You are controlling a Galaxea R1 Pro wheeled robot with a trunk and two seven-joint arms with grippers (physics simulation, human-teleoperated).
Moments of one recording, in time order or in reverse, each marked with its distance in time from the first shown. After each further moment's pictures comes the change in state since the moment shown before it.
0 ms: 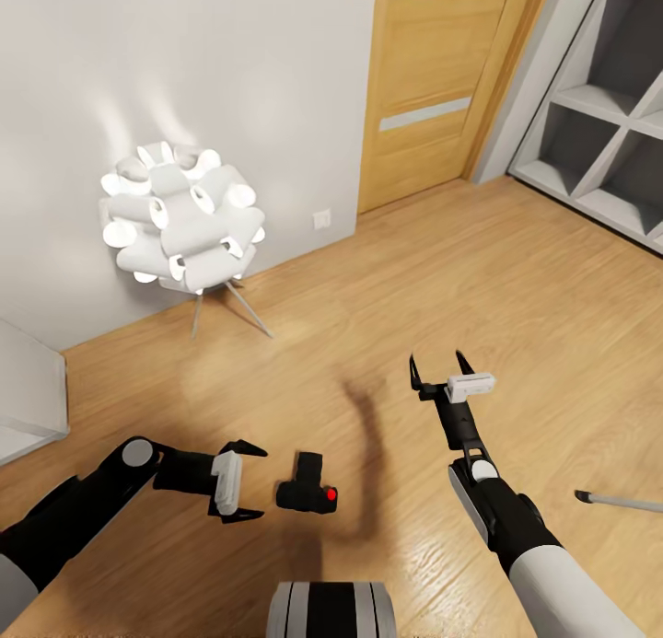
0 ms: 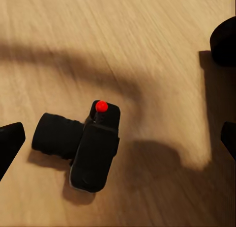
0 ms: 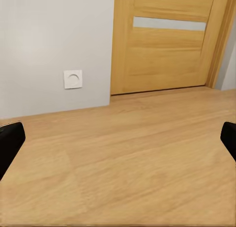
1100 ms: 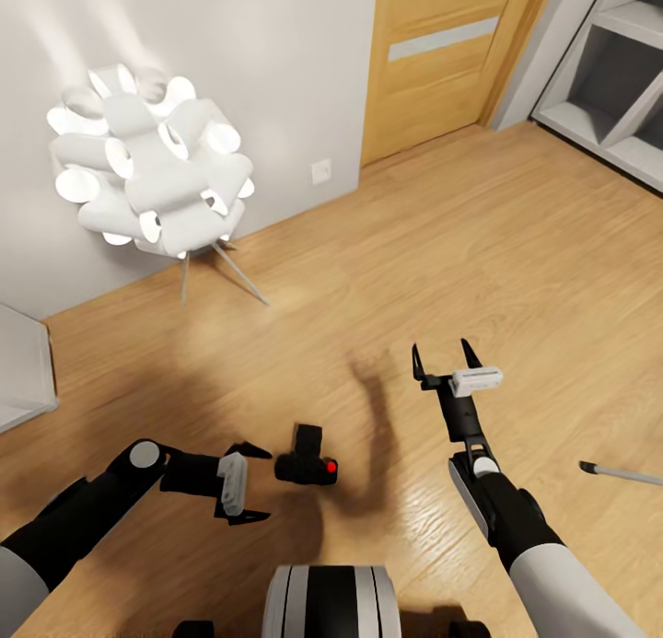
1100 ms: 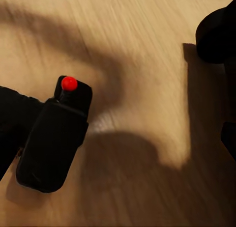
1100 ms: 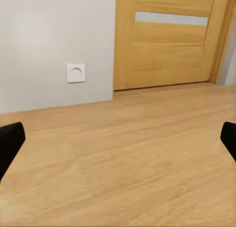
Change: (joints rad) left arm 0.000 -0.030 0.000 0.033 0.000 0.000 0.003; right arm 0.000 0.000 0.000 -0.054 0.003 -0.098 -0.004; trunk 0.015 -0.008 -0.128
